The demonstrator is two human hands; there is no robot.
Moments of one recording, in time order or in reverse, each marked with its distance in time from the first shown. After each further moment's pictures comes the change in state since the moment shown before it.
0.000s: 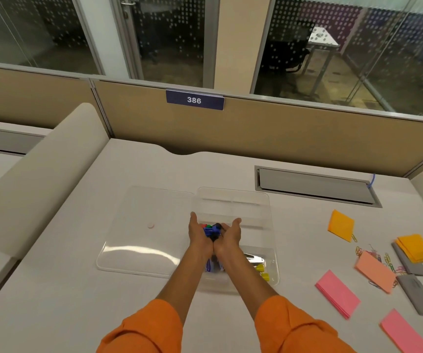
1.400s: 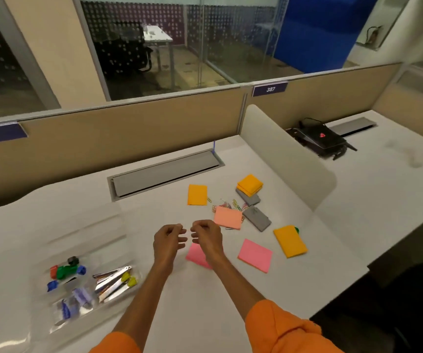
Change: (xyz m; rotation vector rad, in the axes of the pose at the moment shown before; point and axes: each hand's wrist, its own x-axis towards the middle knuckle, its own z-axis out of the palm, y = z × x) left_hand -0.067 -0.248 0.094 1.135 -0.400 0.389; right_hand -0.047 -0.215 -0.253 -0.567 0.205 -0.663
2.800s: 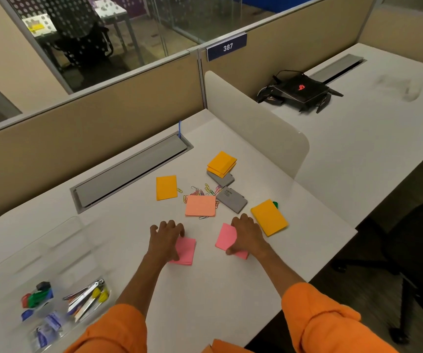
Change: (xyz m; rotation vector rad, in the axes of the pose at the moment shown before) left_hand 0.036 -0.027 0.082 1.815 -0.489 0.444; right_hand 0.075 0.066 -0.196 -1.292 -0.203 -0.080
